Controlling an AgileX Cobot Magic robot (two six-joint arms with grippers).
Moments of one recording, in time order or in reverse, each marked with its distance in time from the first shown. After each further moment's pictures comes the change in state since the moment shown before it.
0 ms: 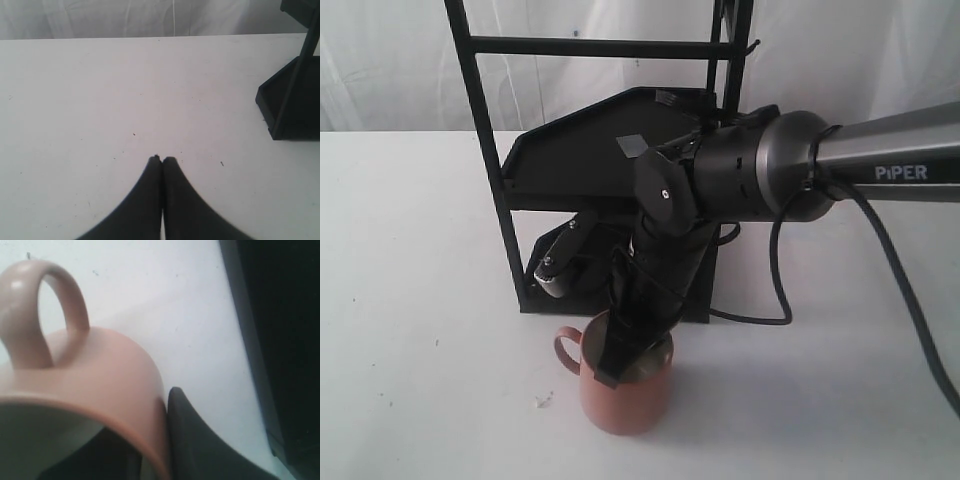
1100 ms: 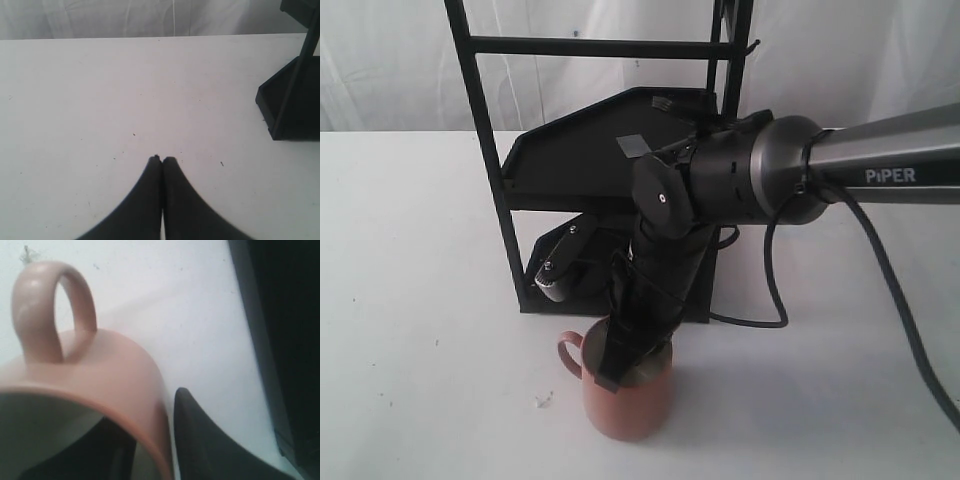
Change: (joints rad) left arm 0.000 0.000 0.000 0.000 0.000 0.000; right arm 0.000 0.017 -0.002 0.000 0.010 0.004
